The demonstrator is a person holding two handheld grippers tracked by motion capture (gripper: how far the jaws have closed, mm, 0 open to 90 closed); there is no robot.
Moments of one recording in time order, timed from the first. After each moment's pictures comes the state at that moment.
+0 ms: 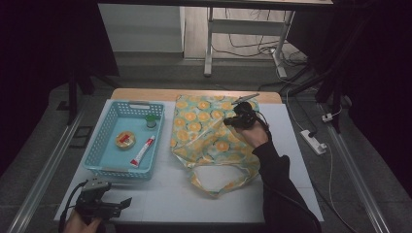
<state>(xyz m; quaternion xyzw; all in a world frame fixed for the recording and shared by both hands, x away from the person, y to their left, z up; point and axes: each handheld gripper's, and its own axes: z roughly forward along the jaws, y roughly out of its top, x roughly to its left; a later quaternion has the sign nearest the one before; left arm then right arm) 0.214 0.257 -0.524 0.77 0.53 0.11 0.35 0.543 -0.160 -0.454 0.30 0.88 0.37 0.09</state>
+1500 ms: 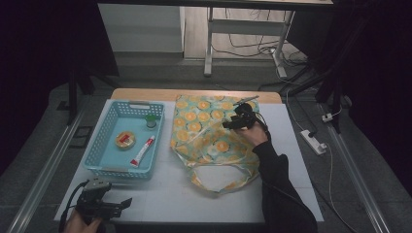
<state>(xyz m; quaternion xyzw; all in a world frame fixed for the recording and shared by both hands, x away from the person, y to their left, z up) 0.215 0.256 -0.524 0.77 0.53 0.11 0.34 0.566 -0.169 -0.488 0.34 0.87 0.35 0.09</state>
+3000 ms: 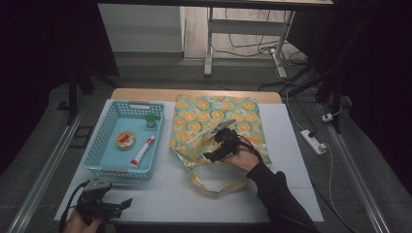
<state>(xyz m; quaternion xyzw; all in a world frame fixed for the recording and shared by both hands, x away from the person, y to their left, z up) 0.214 0.255 -0.524 0.77 0.52 0.11 0.34 0.465 -0.114 -0.502 0.24 0.92 0.31 0.09</state>
